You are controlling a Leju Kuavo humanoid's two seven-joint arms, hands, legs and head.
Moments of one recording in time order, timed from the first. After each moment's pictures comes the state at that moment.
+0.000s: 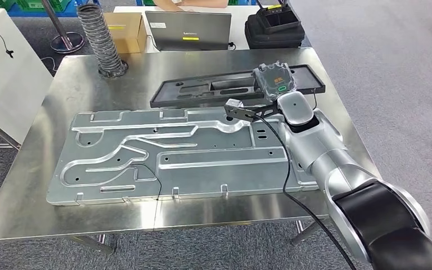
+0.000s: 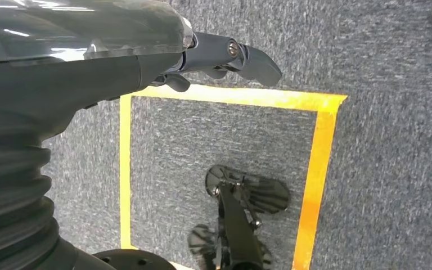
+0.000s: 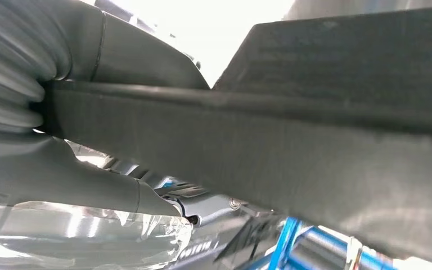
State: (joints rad) left arm -0.09 -0.04 1.26 -0.22 -1.01 -0.06 -0.28; right arm -1.10 -0.01 0.50 -0.50 1.55 -0.23 0.02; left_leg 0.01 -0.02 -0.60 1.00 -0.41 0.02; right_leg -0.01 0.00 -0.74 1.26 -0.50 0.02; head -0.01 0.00
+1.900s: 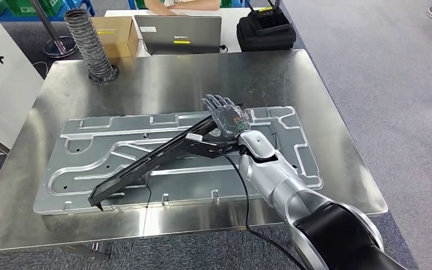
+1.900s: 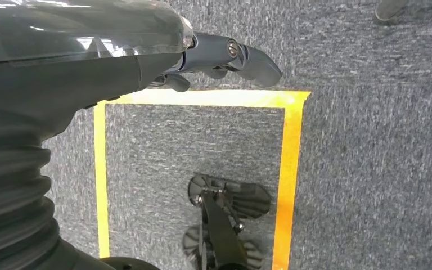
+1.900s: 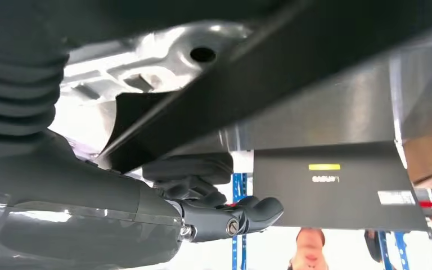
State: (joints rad) left arm -0.09 -0.03 1.25 -0.22 -1.03 -0.04 -0.37; right arm -0.97 0.23 0.43 -0.35 1.24 -0.34 -0.23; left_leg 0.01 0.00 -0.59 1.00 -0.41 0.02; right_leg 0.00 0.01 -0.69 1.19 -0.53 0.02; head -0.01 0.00
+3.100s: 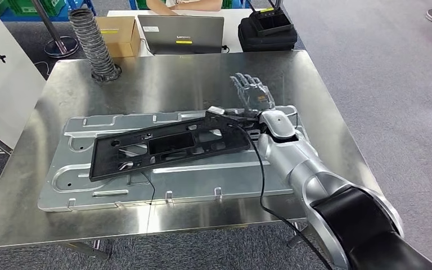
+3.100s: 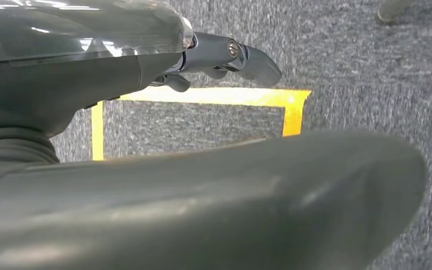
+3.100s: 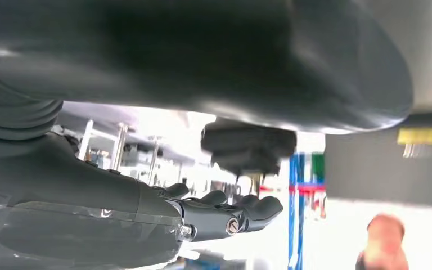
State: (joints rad) left arm -0.09 -0.04 1.25 -0.22 -1.03 -0.05 -0.38; right arm -1.09 0.14 0.42 -0.34 1.23 -0.32 -0.11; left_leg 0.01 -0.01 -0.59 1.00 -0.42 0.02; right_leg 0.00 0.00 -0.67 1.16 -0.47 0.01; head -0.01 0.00
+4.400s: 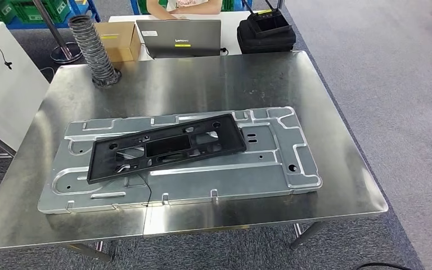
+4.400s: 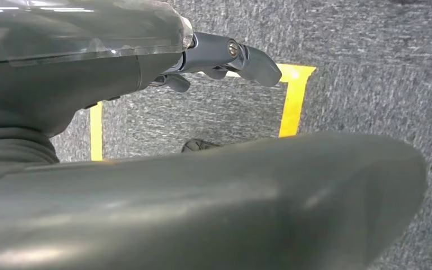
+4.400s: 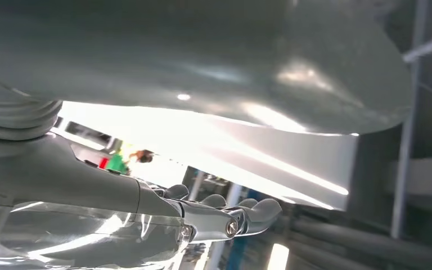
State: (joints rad) left arm -0.07 -0.05 1.35 -0.21 -1.01 -0.11 -0.40; right arm 0.10 0.06 -0.72 -1.96 0.48 -0.70 -0.70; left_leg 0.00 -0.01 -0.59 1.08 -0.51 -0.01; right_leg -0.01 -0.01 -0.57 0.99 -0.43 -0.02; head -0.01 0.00
